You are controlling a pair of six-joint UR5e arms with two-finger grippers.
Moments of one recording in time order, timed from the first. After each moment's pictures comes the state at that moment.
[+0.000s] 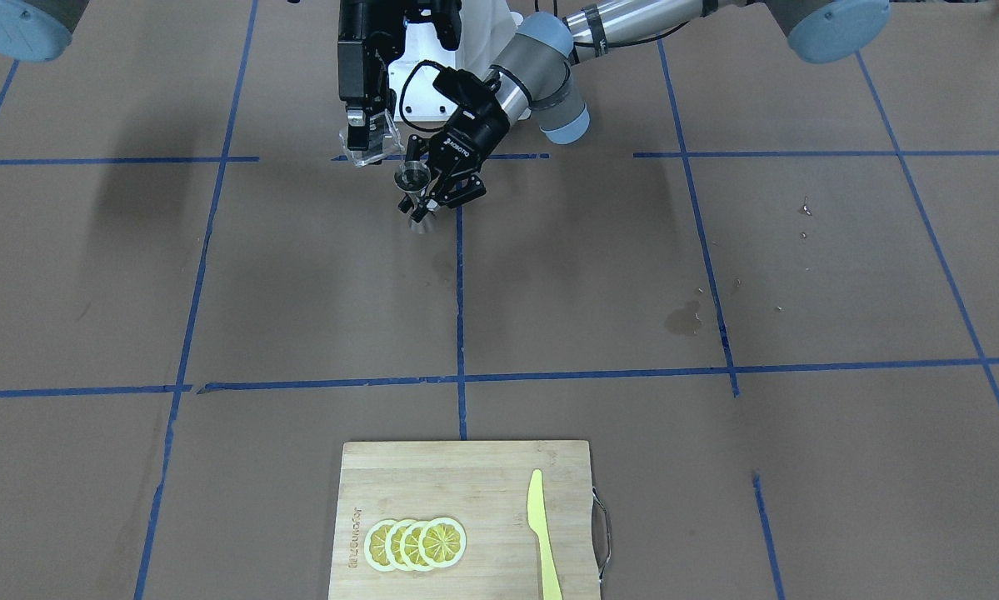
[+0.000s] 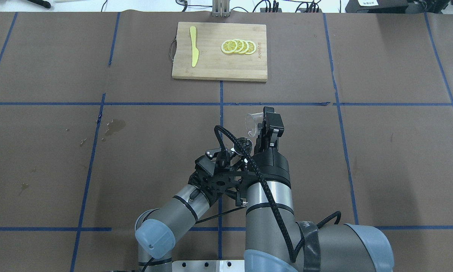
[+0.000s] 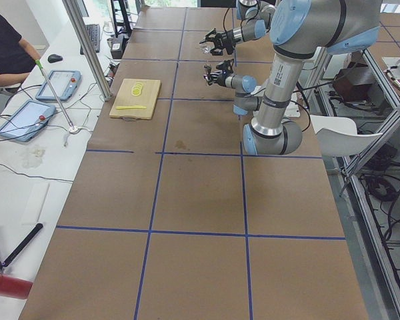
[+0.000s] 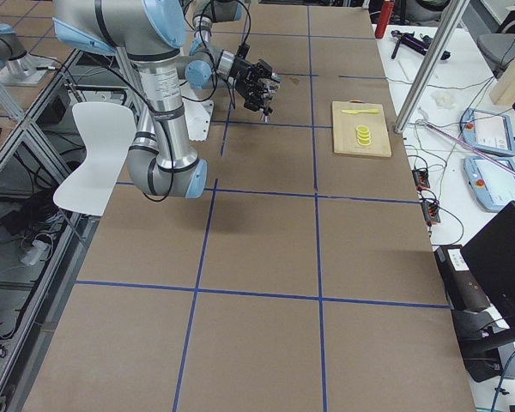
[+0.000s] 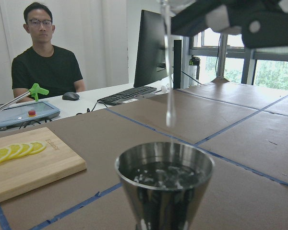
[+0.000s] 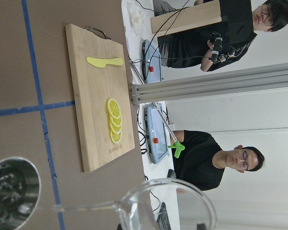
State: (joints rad) left arm -0.14 -2.25 -1.32 -3.02 -0.91 -0.37; right arm 0.09 -1.04 2.13 -1.95 0.44 0.17
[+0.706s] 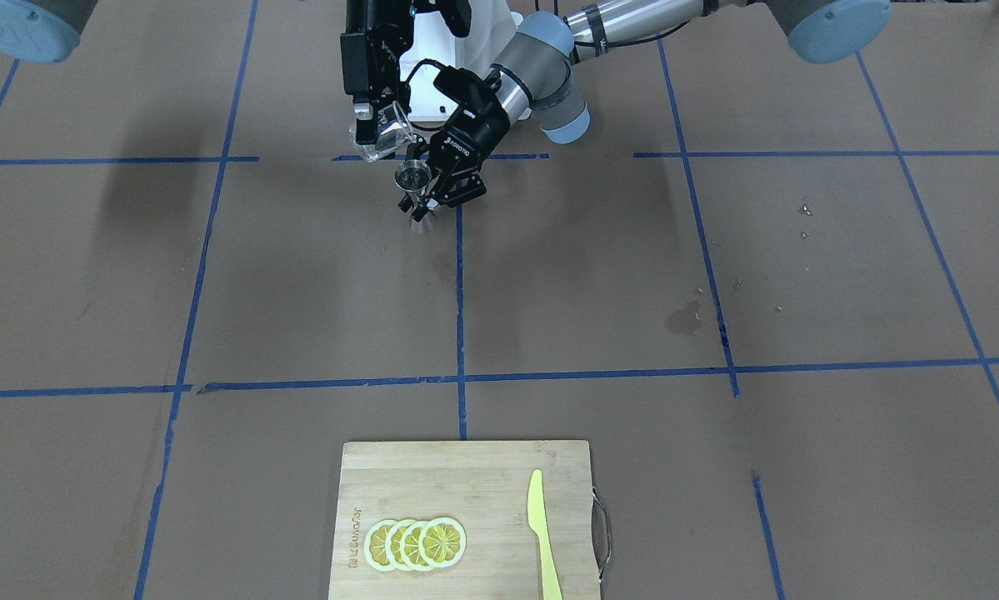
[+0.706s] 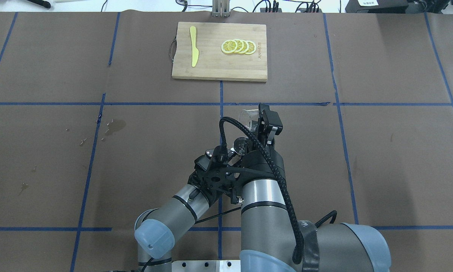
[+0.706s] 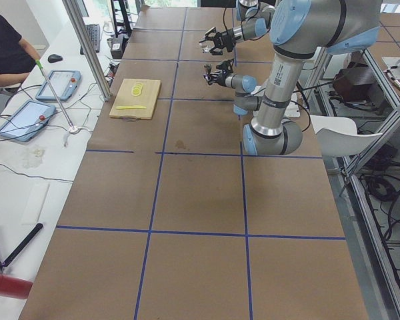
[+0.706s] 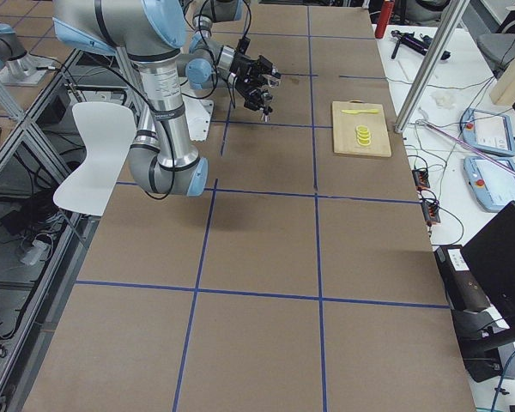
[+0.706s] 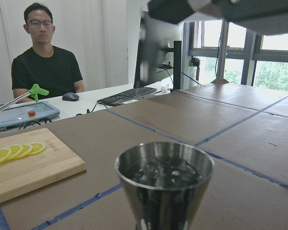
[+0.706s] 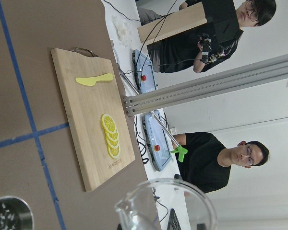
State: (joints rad) left arm -0.15 -2.25 -1.32 -3.02 -0.91 -0.37; right arm 0.09 -1.02 2.12 -1.89 0.44 0.25
